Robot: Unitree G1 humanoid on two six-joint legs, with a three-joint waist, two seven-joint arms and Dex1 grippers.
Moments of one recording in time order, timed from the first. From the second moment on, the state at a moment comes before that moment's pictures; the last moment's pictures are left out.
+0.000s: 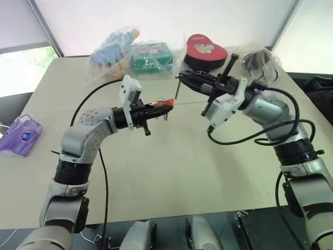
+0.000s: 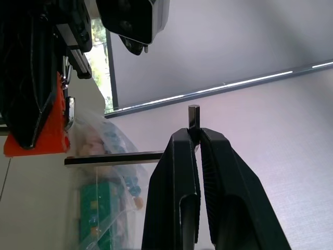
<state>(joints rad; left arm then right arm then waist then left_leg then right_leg) -0.66 0.45 -0.02 -0.09 -0.59 0.62 -0.89 -0.85 -0.68 0.22 0.20 -0.22 -0.78 0.48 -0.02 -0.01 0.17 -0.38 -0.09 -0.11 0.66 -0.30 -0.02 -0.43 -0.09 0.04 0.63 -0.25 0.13</state>
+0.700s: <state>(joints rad) -0.66 0.45 -0.02 -0.09 -0.59 0.62 -0.89 -0.85 -0.65 0.22 0.16 -0.22 -0.76 0.49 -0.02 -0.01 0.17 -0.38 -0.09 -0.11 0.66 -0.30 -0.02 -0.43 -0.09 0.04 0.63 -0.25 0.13</state>
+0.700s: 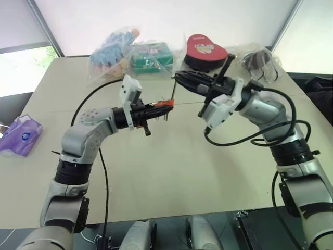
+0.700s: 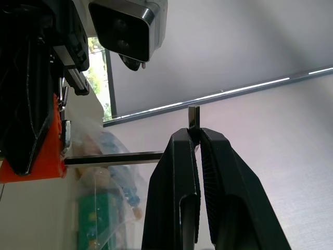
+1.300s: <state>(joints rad) -0.66 0.44 -0.02 -0.09 -0.59 0.63 -0.89 -0.84 -0.65 0.22 0.16 -0.22 -0.77 0.50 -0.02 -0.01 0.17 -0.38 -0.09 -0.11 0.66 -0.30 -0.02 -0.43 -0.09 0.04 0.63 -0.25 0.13</state>
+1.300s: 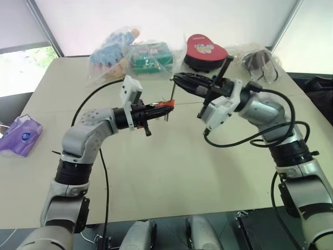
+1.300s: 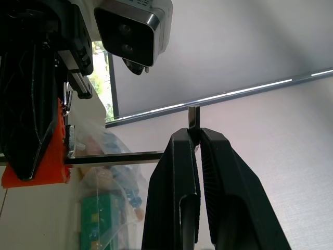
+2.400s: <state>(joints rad) -0.66 0.44 -0.03 -0.10 -0.58 0.64 -0.89 -0.84 -0.65 0.20 0.18 -0.21 -0.77 0.53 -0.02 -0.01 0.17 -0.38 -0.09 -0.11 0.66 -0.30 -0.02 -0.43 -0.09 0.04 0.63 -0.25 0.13</state>
